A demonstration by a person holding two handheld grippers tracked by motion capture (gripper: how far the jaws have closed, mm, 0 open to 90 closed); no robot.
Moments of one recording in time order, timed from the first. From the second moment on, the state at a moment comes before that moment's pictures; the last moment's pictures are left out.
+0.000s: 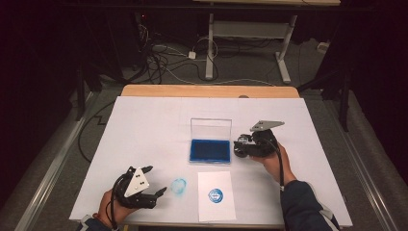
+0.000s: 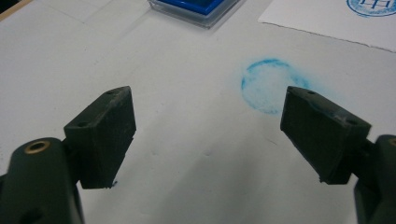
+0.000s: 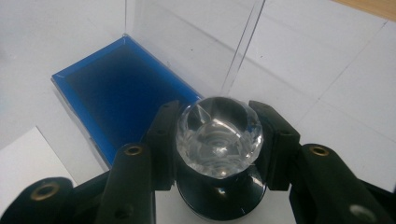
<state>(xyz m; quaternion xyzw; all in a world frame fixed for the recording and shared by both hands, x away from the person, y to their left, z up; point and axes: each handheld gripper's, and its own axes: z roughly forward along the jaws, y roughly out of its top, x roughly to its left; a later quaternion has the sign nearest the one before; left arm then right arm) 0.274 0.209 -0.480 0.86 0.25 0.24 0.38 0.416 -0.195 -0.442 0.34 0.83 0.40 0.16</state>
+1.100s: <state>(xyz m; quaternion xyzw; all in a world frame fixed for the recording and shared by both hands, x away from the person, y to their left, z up) 0.274 0.207 -0.480 0.86 0.26 0.23 0.37 0.401 -0.195 -0.422 0.32 0.81 0.42 0.25</state>
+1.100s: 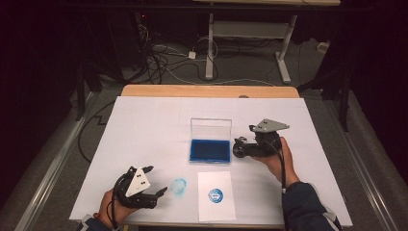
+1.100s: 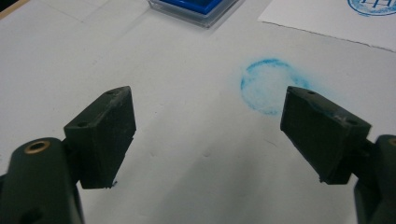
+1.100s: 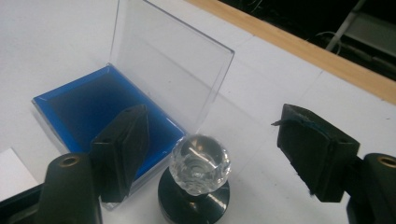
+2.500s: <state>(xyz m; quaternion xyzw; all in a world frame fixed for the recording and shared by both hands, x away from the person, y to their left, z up) 0.276 0.202 -0.479 0.86 0.25 0.23 0.38 0.361 -0.201 -0.392 0.28 0.80 0.44 0.30</state>
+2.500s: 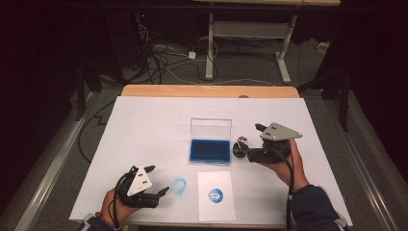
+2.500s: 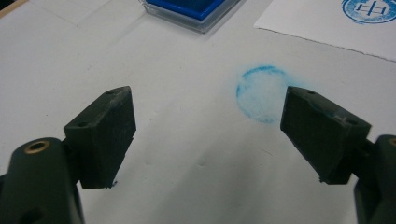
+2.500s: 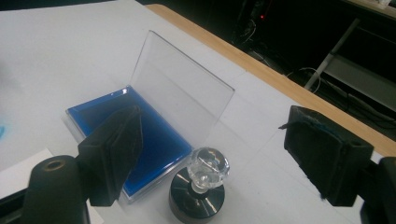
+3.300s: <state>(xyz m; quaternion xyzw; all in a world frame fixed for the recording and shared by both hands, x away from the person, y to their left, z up) 0.274 0.203 -0.478 0.86 0.25 0.24 0.37 0.328 -0.197 -0.385 0.23 0.81 0.44 0.30</state>
